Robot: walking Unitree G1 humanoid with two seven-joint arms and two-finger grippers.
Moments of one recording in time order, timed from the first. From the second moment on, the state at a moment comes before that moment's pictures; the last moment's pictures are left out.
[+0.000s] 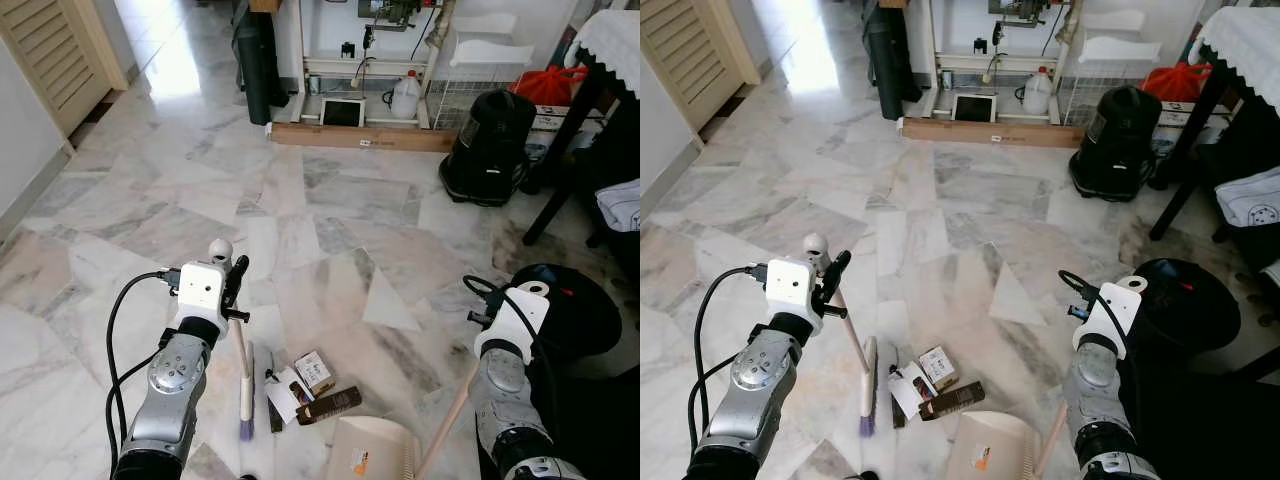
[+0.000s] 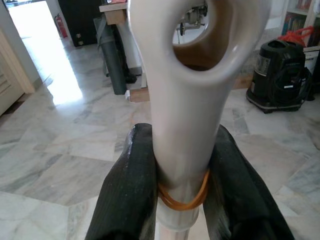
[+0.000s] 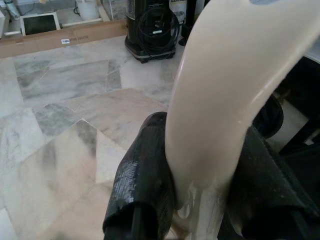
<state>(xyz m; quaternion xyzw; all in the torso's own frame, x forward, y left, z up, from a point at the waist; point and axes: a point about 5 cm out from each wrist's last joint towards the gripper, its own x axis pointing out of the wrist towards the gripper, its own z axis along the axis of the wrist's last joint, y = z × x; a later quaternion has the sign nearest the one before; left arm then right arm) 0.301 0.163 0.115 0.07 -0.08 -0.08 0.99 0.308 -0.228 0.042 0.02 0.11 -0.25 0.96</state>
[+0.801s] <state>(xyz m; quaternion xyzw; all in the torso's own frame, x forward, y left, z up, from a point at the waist) 0.301 0.158 0.114 0.06 -0.08 -0.09 0.99 0.317 -0.195 0.042 -0.02 0.15 -0.07 0.99</state>
